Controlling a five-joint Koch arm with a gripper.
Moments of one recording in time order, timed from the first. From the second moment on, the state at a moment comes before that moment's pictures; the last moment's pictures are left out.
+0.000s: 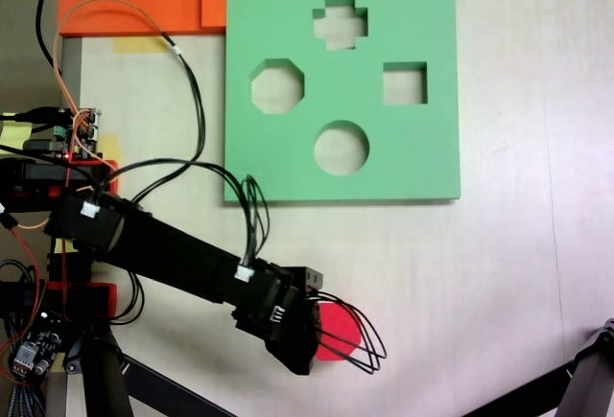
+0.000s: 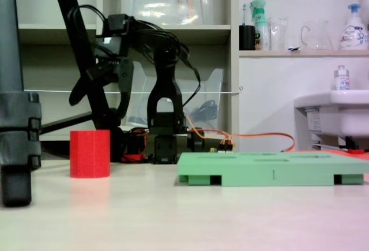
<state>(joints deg) 21.6 83.8 79.8 82.3 68.2</state>
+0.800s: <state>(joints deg) 22.9 79.7 82.2 73.8 70.6</state>
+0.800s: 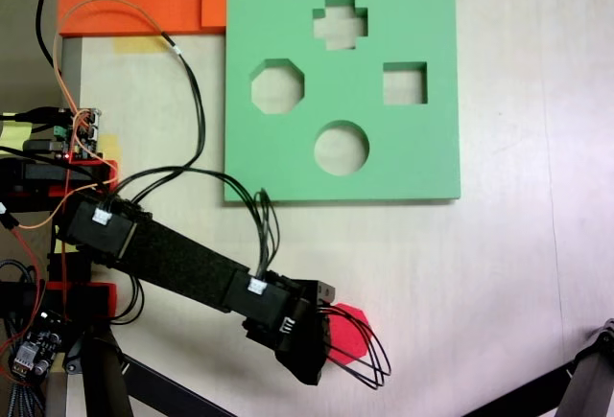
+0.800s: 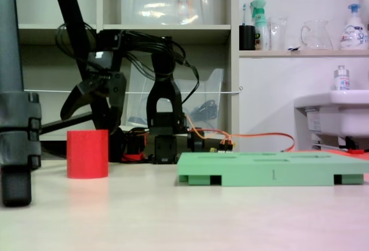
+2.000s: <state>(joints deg) 19.0 67.2 67.5 84.1 56.2</state>
